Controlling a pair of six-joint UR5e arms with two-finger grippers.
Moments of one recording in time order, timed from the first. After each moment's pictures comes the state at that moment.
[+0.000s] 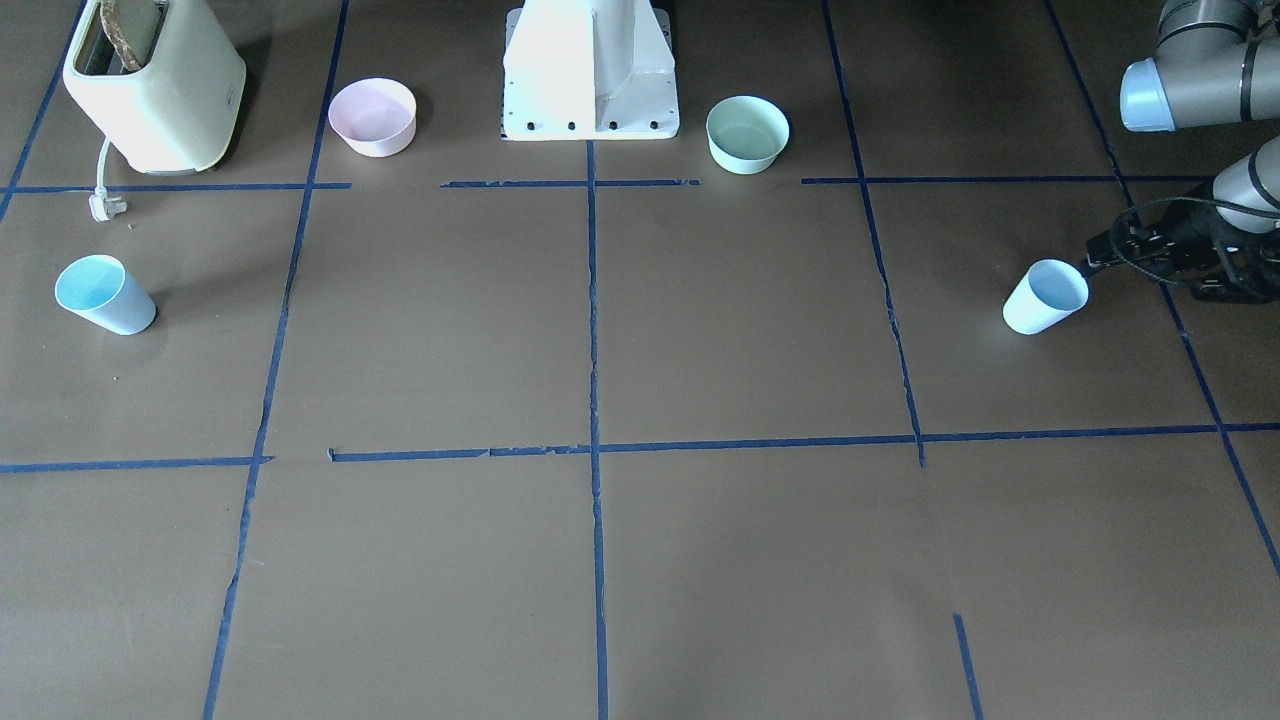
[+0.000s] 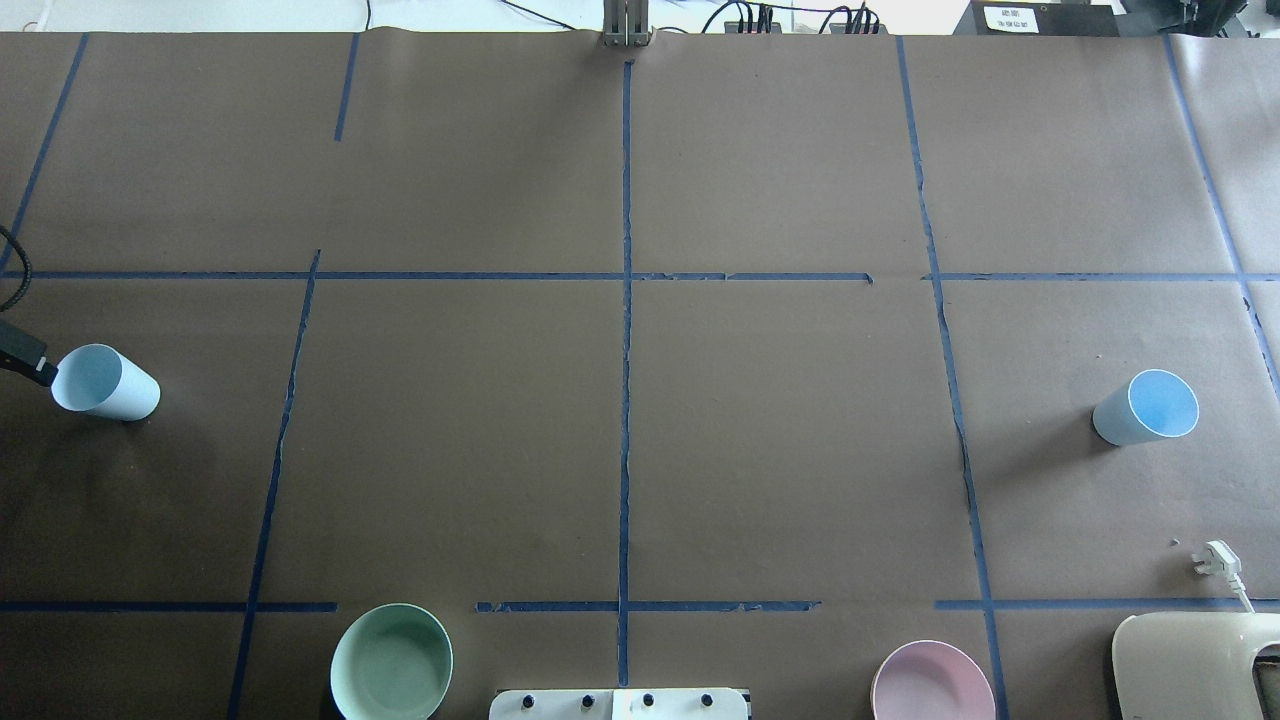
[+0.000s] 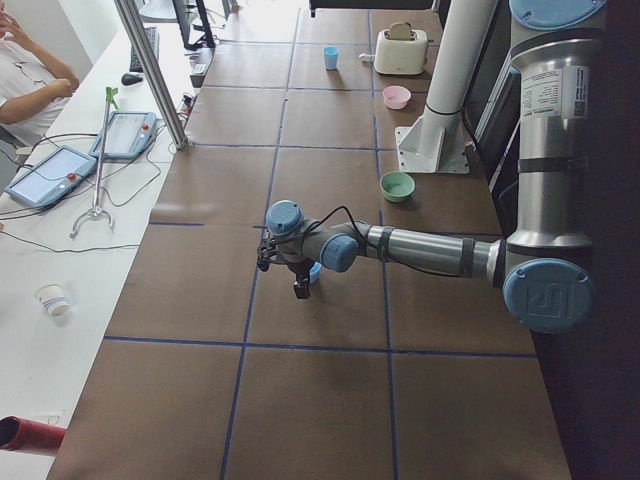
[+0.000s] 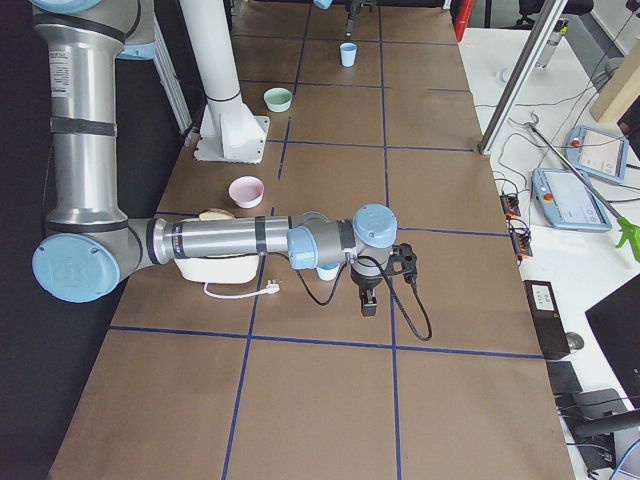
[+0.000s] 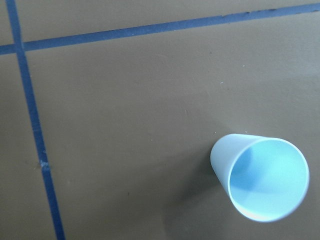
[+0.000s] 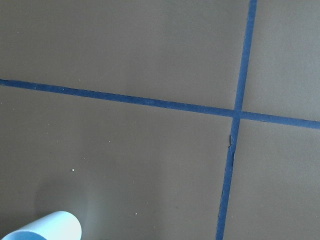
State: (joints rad) left arm -1.12 -1.51 -1.70 -1.83 -2.39 -0.50; right arm 1.44 -1.61 1.69 -1.46 2.38 0.10
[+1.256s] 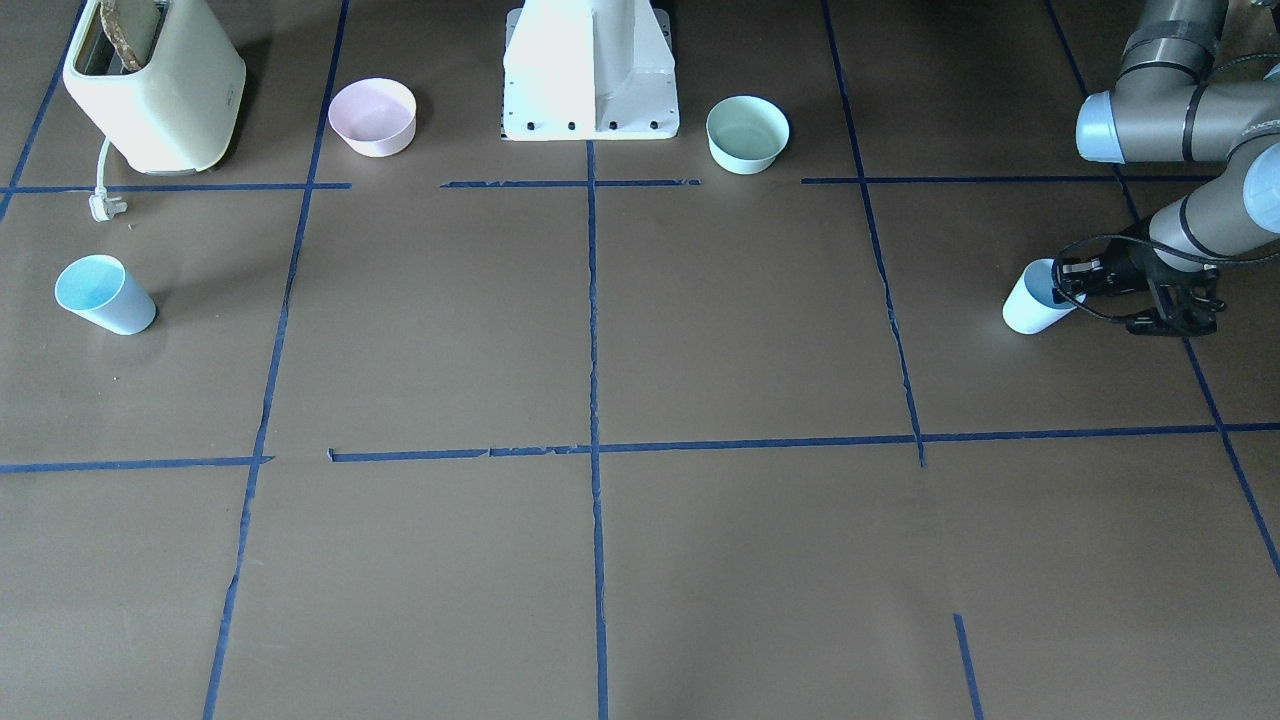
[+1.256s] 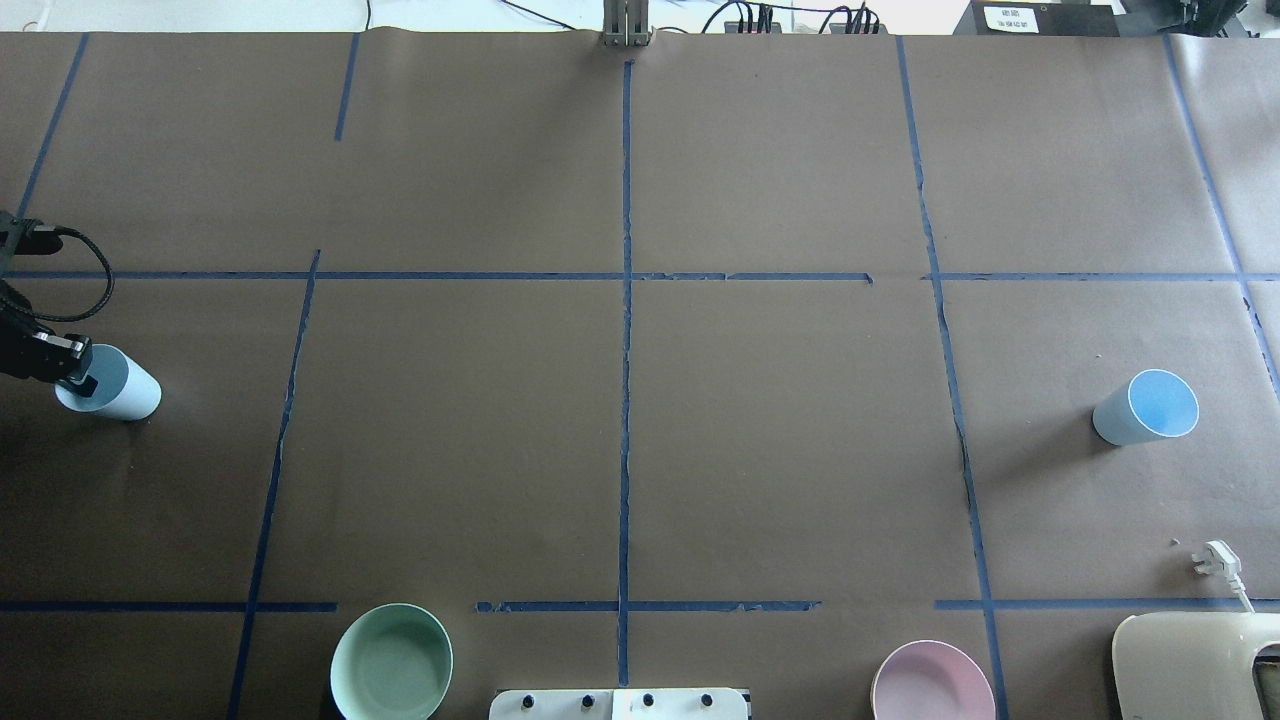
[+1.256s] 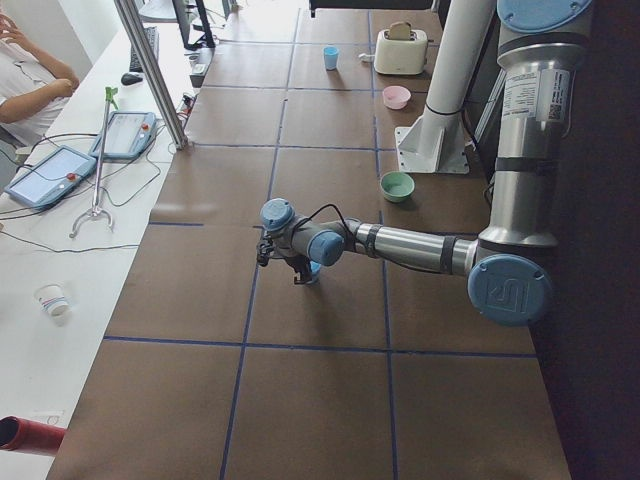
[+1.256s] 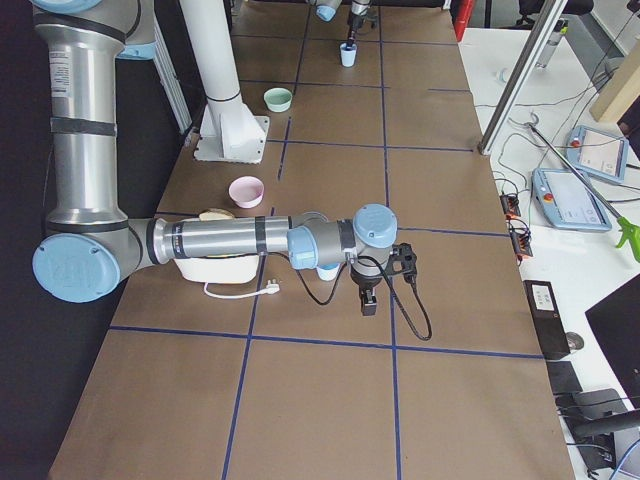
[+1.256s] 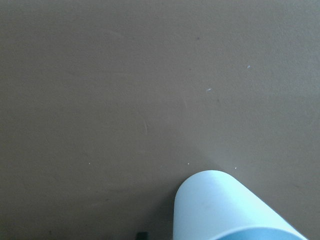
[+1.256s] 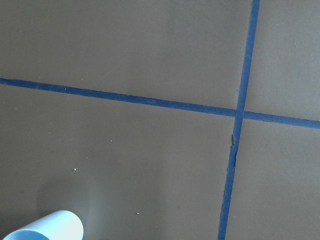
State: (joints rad) left arm -1.05 -1.59 -1.64 -1.83 -2.39 -0.57; right arm 1.43 -1.61 1.69 -1.46 2.38 0.10
